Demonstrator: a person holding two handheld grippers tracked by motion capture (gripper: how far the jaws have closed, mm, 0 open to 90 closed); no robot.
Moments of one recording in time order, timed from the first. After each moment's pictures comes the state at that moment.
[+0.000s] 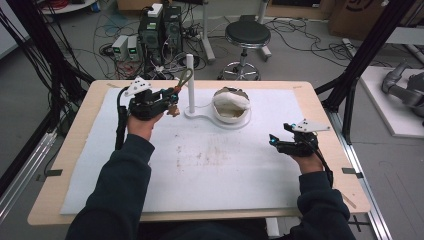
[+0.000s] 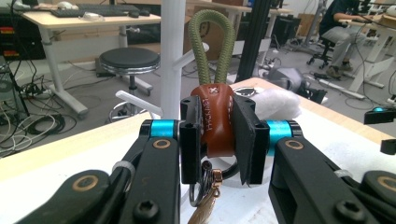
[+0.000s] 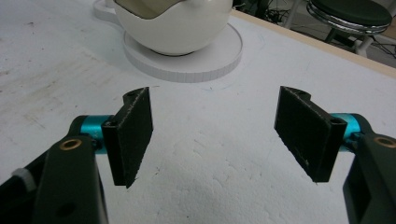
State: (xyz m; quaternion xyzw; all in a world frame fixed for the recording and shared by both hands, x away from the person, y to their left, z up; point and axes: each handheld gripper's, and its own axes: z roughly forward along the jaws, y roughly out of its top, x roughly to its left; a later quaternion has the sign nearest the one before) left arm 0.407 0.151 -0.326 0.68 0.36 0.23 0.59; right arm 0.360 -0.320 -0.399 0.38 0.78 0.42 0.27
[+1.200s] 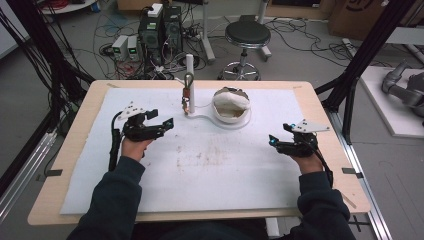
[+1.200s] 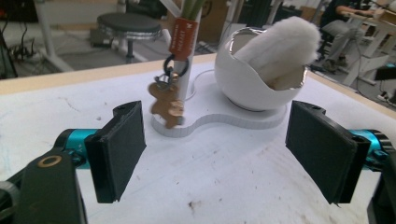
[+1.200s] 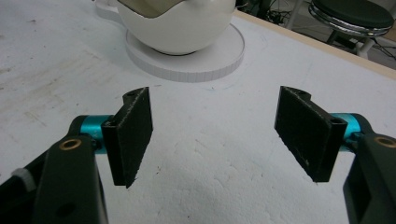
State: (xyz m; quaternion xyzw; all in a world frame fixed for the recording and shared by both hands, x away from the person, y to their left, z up) left arm 0.384 0.187 -0.398 0.69 0.39 0.19 0.58; right arm 0.360 -0.319 -0.400 0.37 0.78 0.42 0.26
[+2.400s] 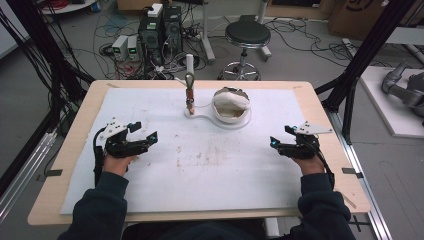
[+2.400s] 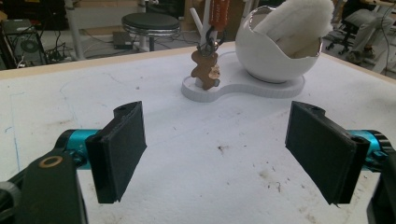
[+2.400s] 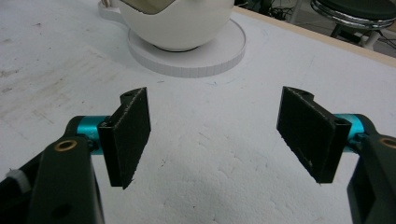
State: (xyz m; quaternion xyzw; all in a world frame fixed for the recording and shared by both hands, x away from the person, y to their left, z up) left arm 0.346 0.223 -0.415 0.69 0.40 0.23 0.56; right arm 0.355 -0.324 -0.403 0.39 0.78 0.43 0.25
